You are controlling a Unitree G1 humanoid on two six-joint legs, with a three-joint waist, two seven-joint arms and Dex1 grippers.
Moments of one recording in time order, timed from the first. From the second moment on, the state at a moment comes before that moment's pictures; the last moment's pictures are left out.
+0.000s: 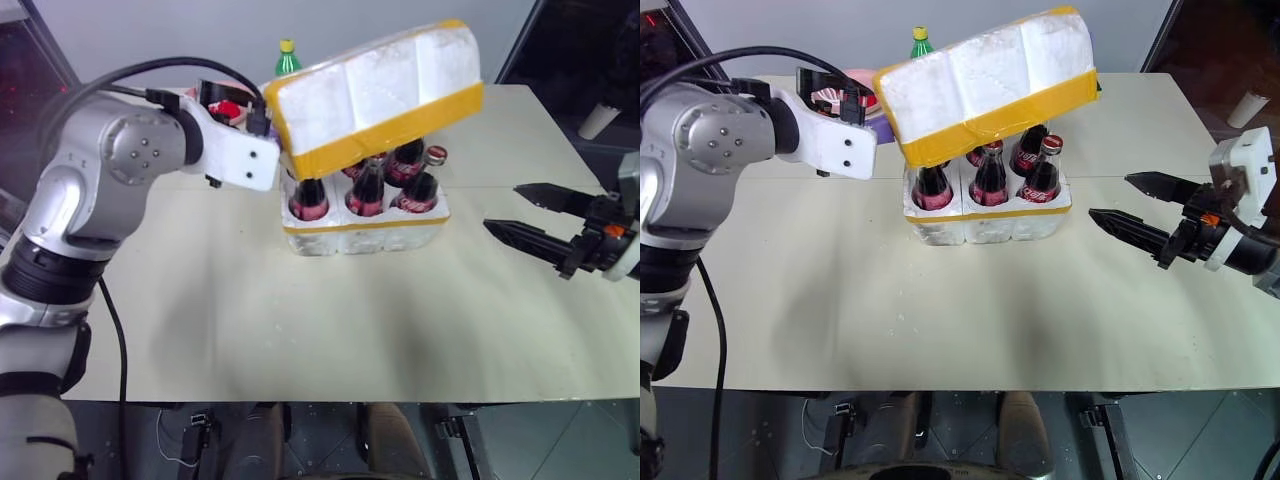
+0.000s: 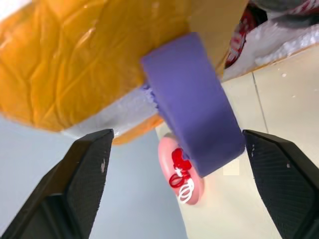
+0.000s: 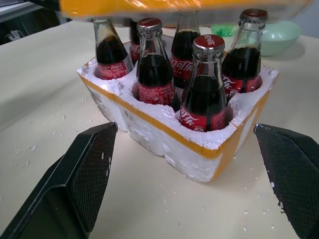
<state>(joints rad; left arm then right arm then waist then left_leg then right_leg) -0.98 0.86 -0.29 -0.16 0.51 0.10 -1.08 -0.15 -1.00 -0.61 -0.41 0.93 0.87 0.81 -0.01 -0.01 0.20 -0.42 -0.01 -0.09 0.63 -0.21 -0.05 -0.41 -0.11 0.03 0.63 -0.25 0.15</state>
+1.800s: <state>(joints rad) -0.87 0.85 -0.24 -0.04 0.54 0.02 -0.93 -0.19 -1.00 -0.61 -0.41 0.98 0.89 0.73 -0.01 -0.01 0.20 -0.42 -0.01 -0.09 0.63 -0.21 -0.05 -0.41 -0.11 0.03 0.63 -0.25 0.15</state>
